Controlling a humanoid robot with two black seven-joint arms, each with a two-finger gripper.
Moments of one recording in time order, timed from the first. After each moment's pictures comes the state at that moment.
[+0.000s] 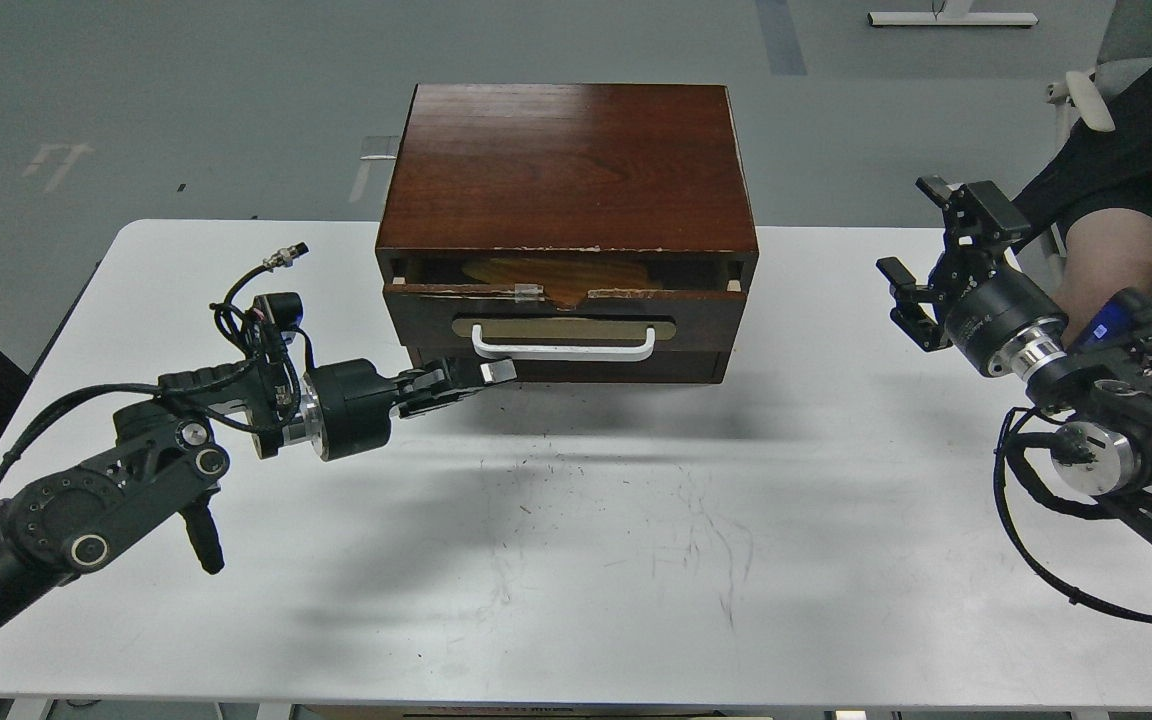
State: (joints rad) left arm -0.57 0.45 -0.69 -1.14 1.34 -0.45 -0.44; right arm 0.71 -0.63 0.36 1.02 -0.15 0.11 0.49
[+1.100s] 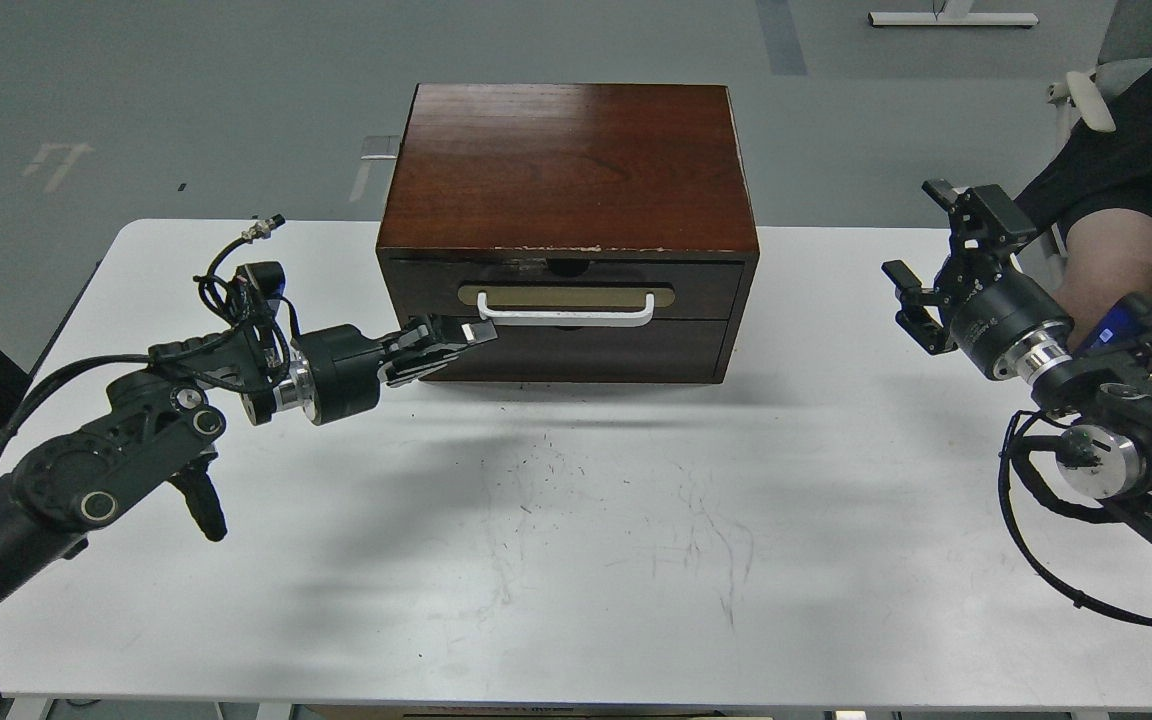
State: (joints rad) left arm -0.64 0.42 -0.69 -1.00 1.27 -0.46 -0.44; right arm 0.70 -0.64 0.37 1.02 -0.15 0.11 0.49
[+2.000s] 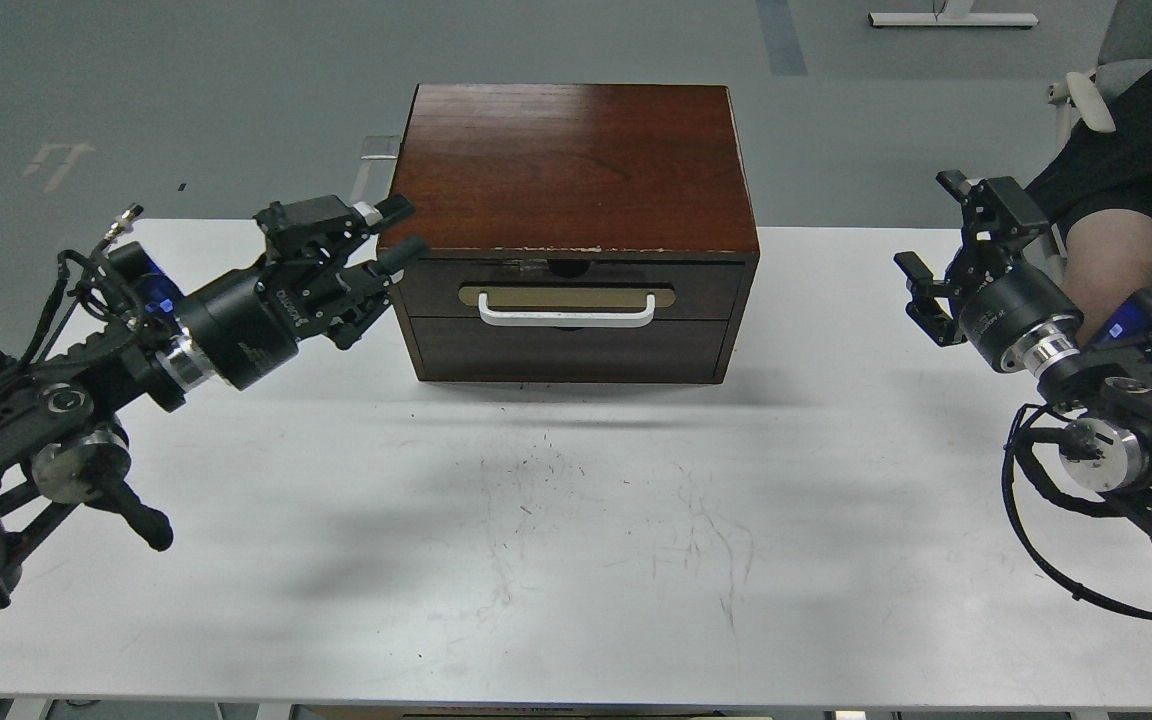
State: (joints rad) left arm -0.49 0.65 -0.78 -1.25 0.52 -0.49 -0.49; right arm 0.70 -0.61 0.39 0.98 -0.14 0.09 0.49
